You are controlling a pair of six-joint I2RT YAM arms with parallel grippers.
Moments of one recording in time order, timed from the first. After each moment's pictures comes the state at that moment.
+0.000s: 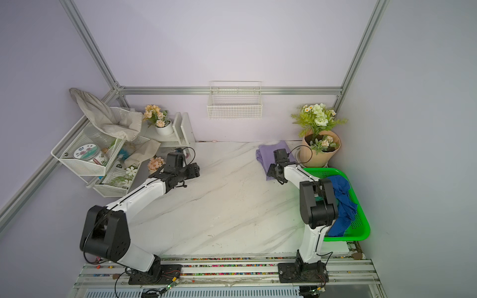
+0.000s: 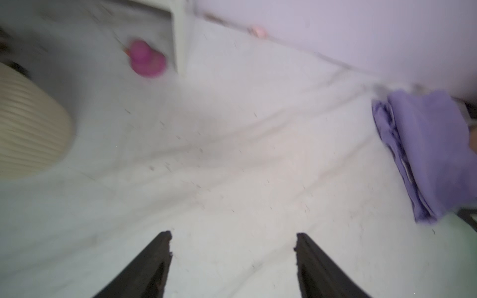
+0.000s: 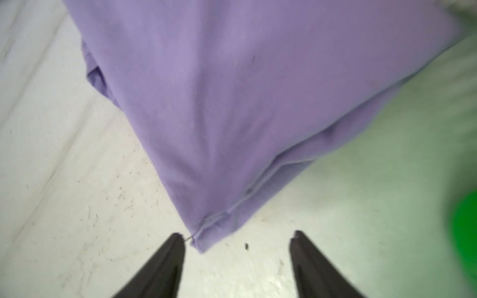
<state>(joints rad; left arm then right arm) -0.23 1.47 1.02 -0.13 -0.16 -0.36 0.15 1.82 1.24 -0.38 0.13 0.46</state>
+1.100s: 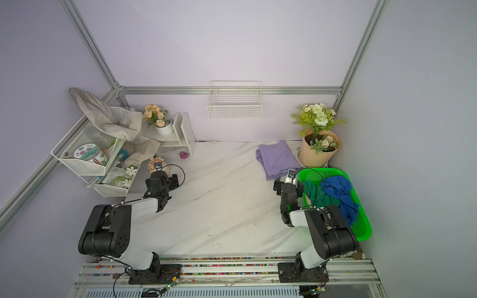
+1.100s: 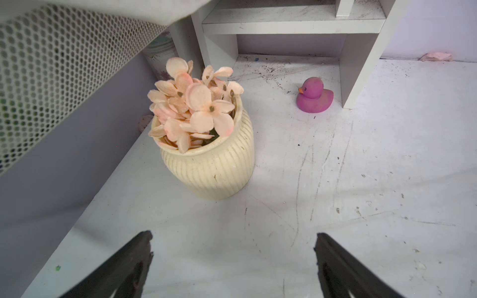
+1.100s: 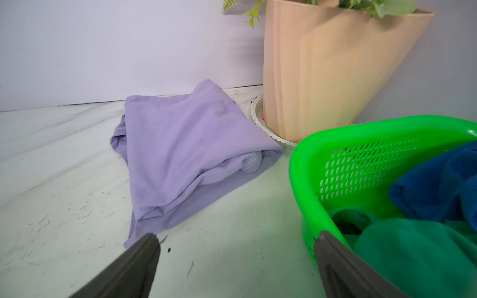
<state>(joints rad) -0.02 1.57 0.64 0.52 -0.38 -0.03 0.19 1.53 0.37 0.91 0.47 0.11</state>
